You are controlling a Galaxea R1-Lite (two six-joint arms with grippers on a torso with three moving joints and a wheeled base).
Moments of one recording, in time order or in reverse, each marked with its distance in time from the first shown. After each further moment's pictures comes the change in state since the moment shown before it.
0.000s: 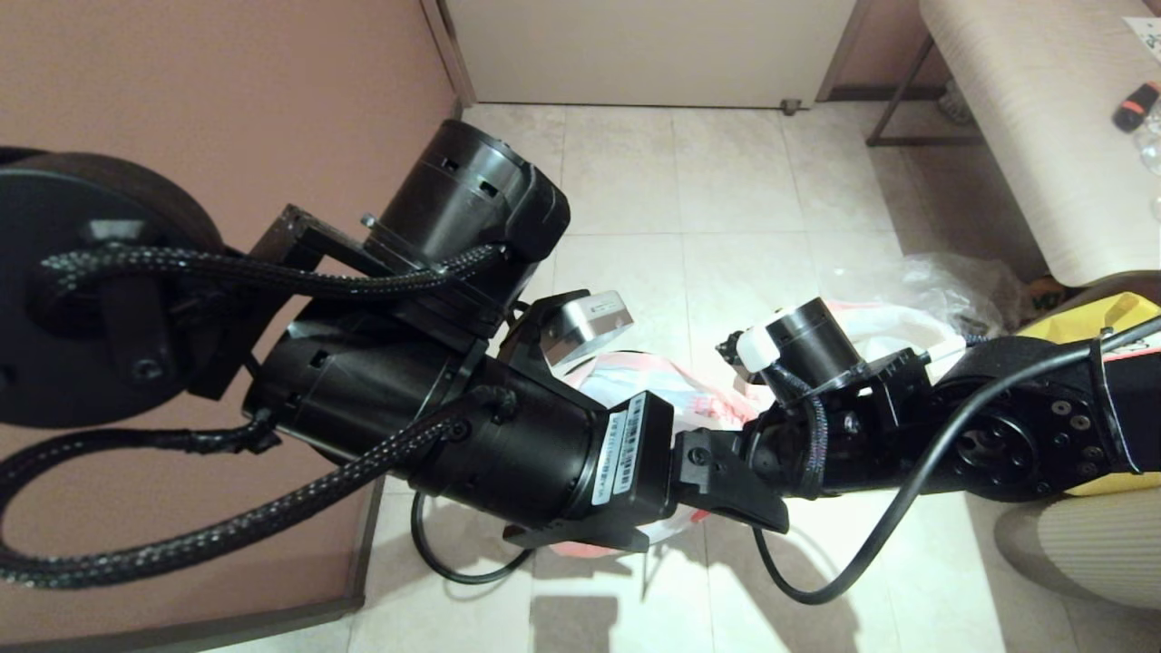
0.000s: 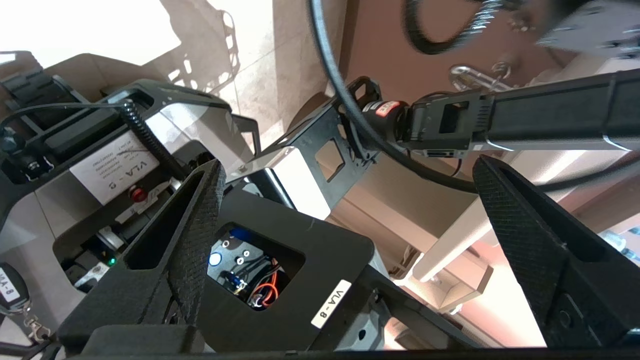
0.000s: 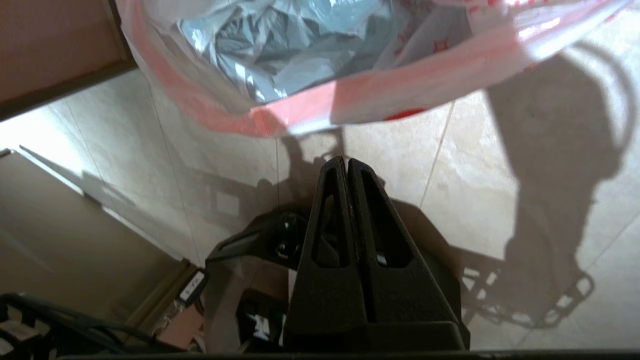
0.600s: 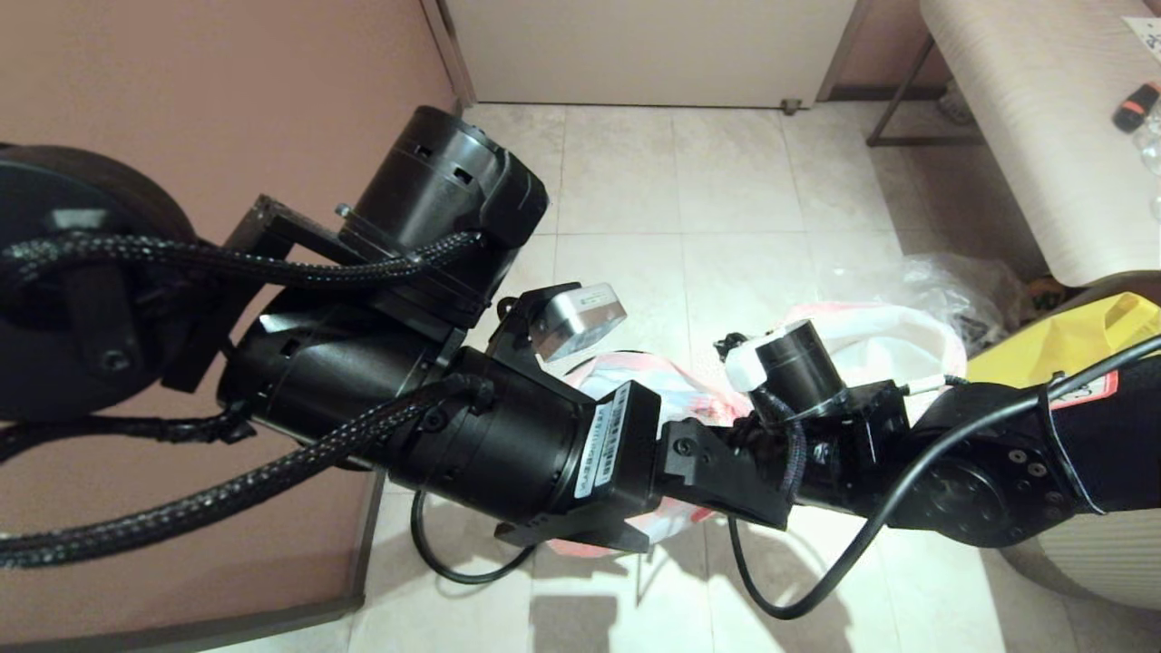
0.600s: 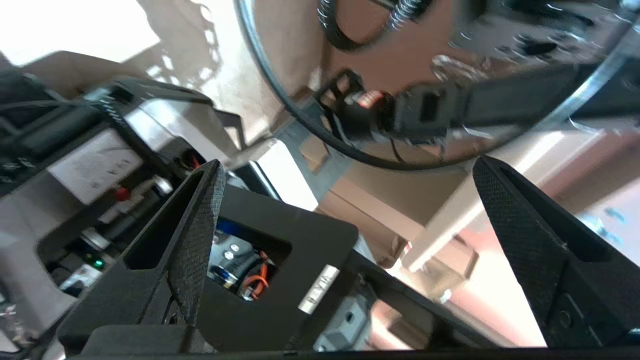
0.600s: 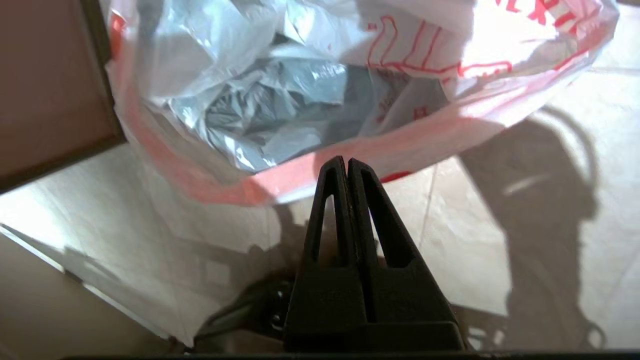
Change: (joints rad) left arm 0.021 -0.017 0.007 -0.003 -0.048 0.005; right arm 0.027 0.031 0.066 -0.203 -0.162 0.018
